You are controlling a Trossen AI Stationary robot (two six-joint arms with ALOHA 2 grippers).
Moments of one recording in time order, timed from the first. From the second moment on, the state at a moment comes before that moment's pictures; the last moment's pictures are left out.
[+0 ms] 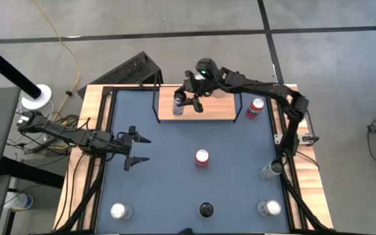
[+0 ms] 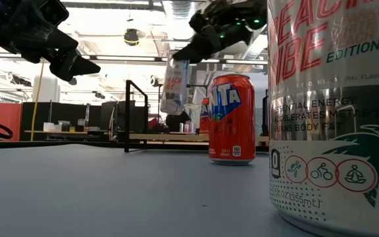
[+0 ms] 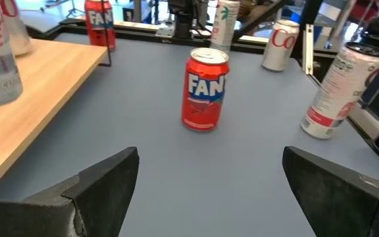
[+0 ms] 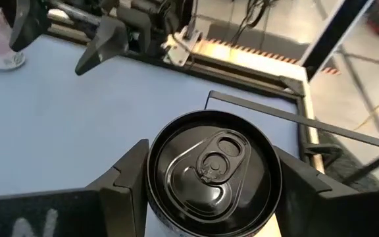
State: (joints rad) left arm -0.26 0.54 0.21 0.15 -0.24 -0.17; right arm -0.48 1.87 1.64 -0.28 -0.55 -0.50
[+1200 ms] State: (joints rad) left arm -0.26 0.54 0.21 0.15 -0.25 -0.19; right arm -0.50 2.08 1.88 -0.45 -0.55 -0.48
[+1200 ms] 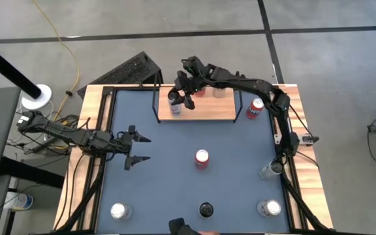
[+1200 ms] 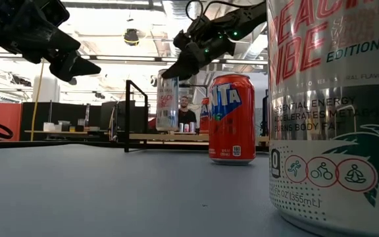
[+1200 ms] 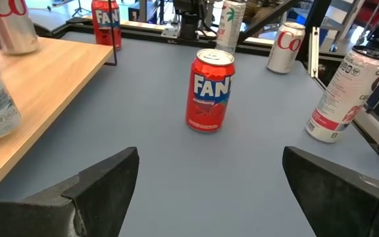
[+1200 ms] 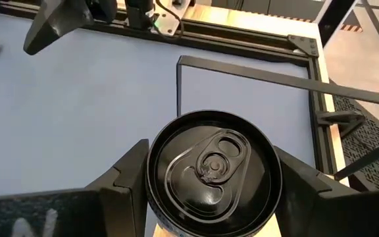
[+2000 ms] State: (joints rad) left arm -0.26 0.54 0.21 0.15 -0.25 -0.18; right arm -0.51 2.10 1.88 -0.46 -0.49 -0.50
